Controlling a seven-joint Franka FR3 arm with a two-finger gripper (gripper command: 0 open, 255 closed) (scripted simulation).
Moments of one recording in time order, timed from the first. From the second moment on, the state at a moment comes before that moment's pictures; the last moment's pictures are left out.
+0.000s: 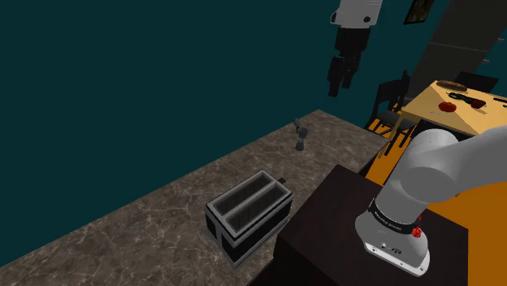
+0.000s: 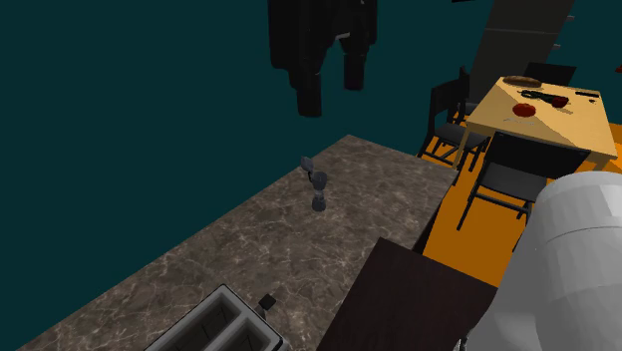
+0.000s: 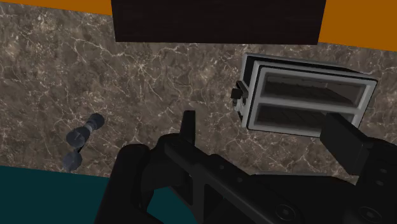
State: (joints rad) arm 0.01 -0.83 0.01 -2.35 0.01 1.45 0.01
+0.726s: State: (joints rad) arm -0.03 -0.65 -0.14 -2.42 -0.09 1.67 -0.14
